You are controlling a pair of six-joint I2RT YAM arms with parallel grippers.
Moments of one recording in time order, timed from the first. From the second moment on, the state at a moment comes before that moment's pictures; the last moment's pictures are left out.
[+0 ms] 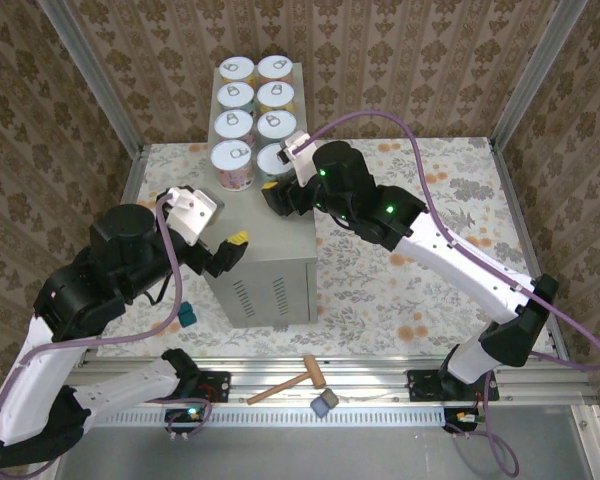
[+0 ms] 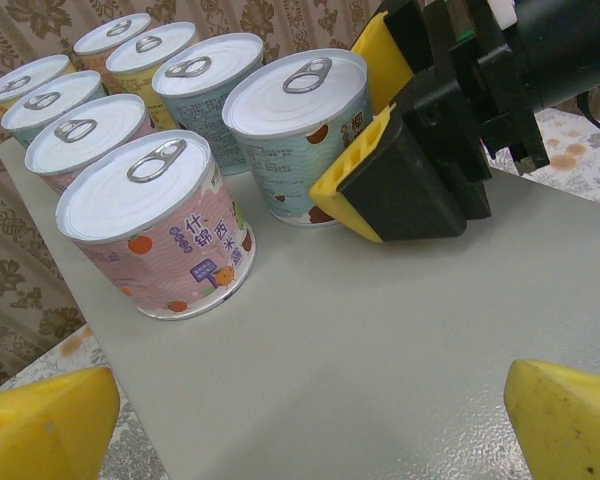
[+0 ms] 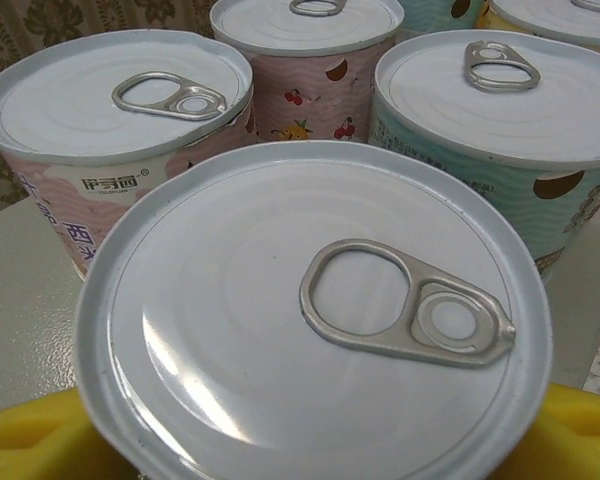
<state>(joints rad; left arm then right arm) -0.84 0.86 1.49 -0.97 -0.16 0.19 0.84 1.55 1.70 -0.50 0.15 0.02</state>
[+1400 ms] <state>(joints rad) 0.02 1.22 0.93 -0.36 -0.24 -0.10 0.21 1.30 0.92 -0.31 0.33 0.15</state>
